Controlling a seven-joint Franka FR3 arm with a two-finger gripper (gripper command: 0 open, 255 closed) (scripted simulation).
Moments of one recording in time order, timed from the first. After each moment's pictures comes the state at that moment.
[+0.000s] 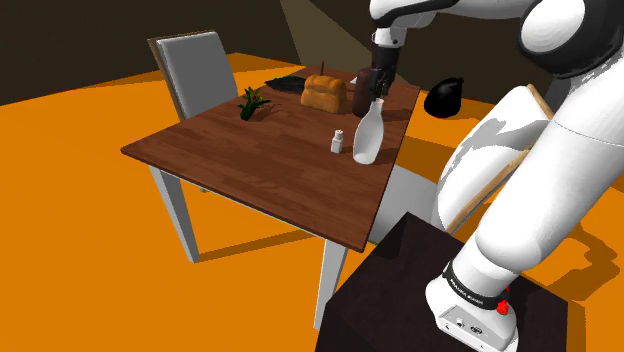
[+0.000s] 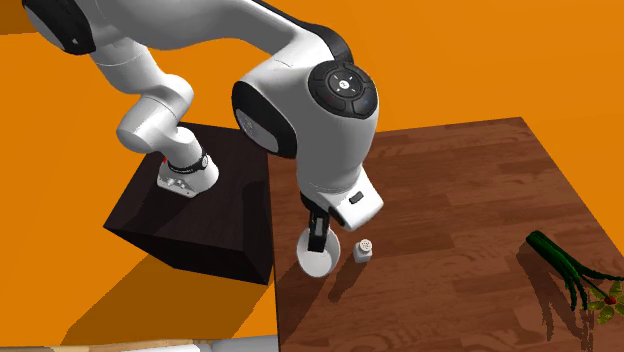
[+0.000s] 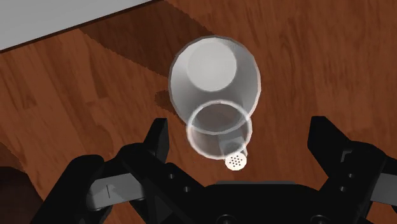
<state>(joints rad) -0.14 0.02 -0.34 -1.77 -0.02 1.74 -0.53</state>
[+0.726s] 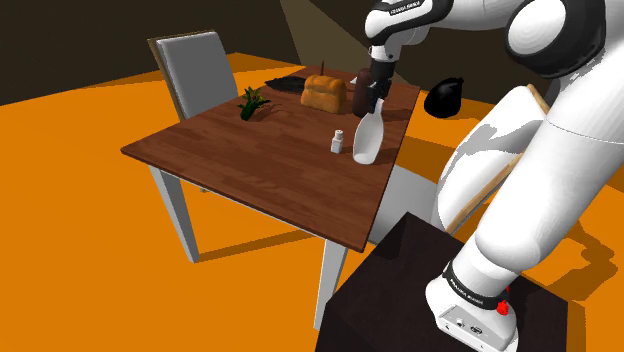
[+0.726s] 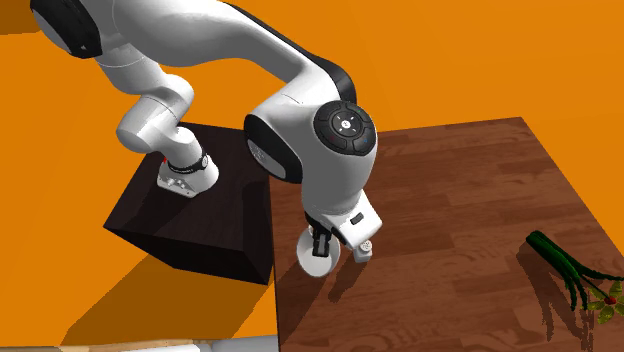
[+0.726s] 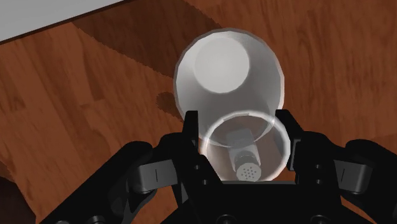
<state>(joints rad) -0.15 0.06 -0.35 -1.83 0.00 1.84 -0.55</state>
